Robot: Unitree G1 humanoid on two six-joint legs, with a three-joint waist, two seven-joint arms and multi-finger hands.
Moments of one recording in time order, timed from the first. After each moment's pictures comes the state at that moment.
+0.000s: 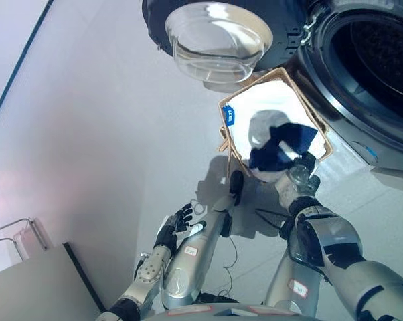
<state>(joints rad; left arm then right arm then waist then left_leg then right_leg) -0.03 0.18 -0.55 0.80 -0.38 -0.36 0.12 -0.85 -0.26 -0.04 1.24 0.67 -0.27 -0.52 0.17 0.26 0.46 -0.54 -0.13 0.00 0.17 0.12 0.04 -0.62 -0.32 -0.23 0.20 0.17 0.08</state>
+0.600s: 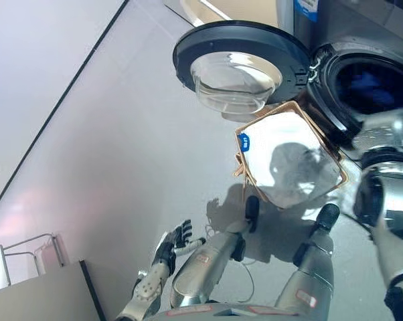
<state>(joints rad) 0.09 0.18 -0.55 0.85 -0.38 -0.38 0.08 -1.15 -0.69 -0.19 1.28 0.93 -0.43 -0.56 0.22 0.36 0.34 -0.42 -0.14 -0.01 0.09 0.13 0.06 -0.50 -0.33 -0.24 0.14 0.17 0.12</state>
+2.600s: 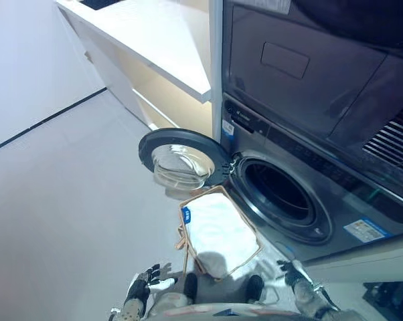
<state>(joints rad) 0.09 0.16 -0.22 1.21 -0.12 -0.32 0.05 -0.06 -0.30 0.38 1.31 -0.27 -0.17 -0.20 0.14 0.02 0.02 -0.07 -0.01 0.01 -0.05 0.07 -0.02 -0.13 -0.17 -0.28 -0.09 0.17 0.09</state>
